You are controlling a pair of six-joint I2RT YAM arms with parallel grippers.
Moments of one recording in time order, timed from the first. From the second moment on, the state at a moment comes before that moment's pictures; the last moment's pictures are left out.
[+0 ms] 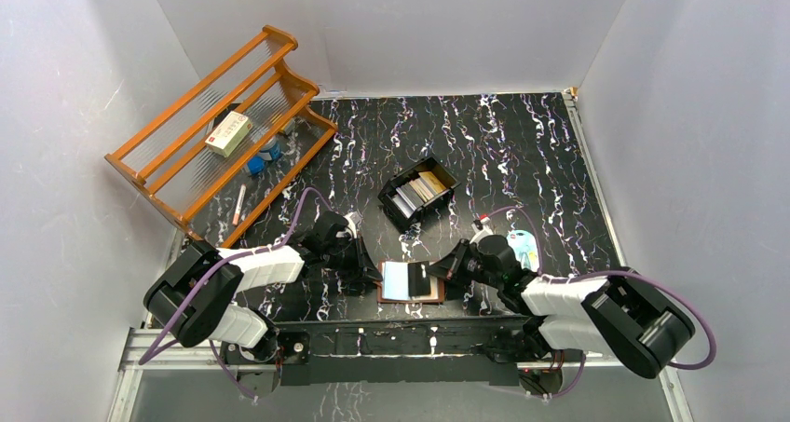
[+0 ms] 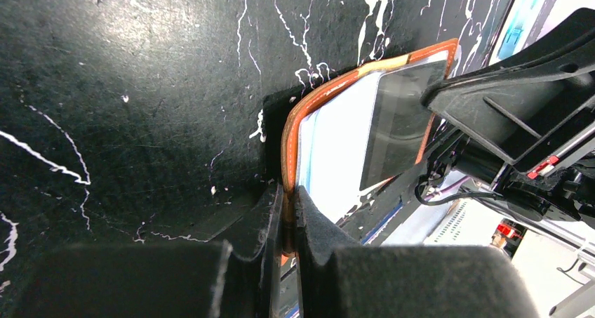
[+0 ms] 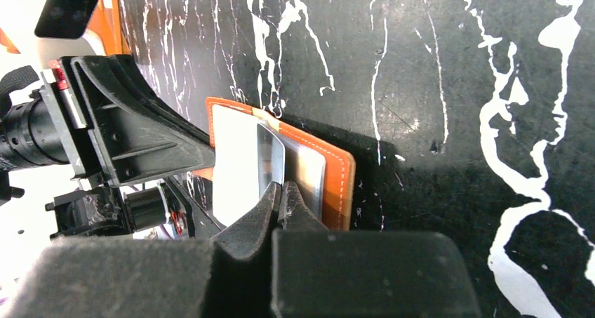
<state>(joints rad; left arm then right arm) -0.68 1.40 0.45 0.07 0.43 -0.91 0.71 1.17 0.10 0.55 -0.23 1.09</state>
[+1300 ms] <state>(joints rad) -0.70 1.42 0.45 0.08 0.42 -0.93 0.83 1.21 0.31 0.22 -0.10 1.09</state>
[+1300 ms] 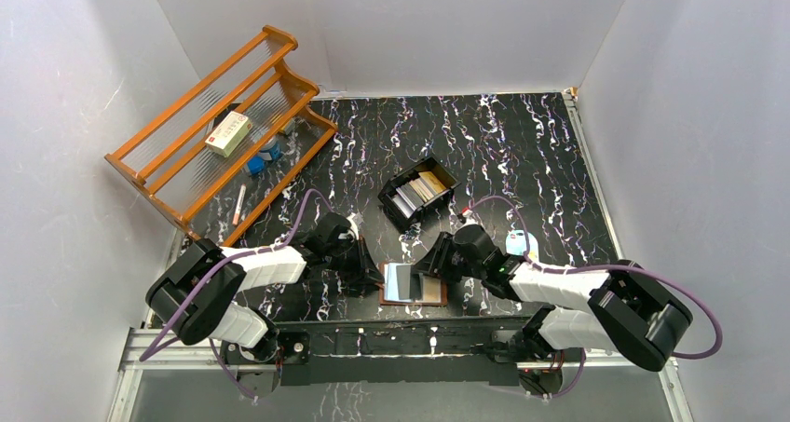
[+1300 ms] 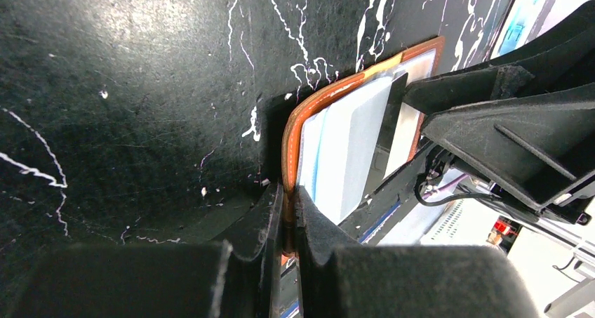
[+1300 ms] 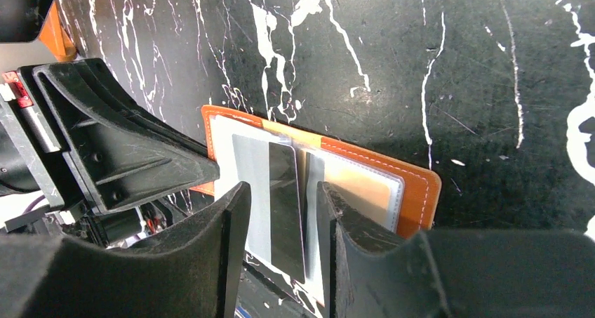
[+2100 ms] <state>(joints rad) -0.71 1.42 0.45 0.09 0.41 -0.94 0.92 1.33 0.40 0.20 -0.10 1.14</state>
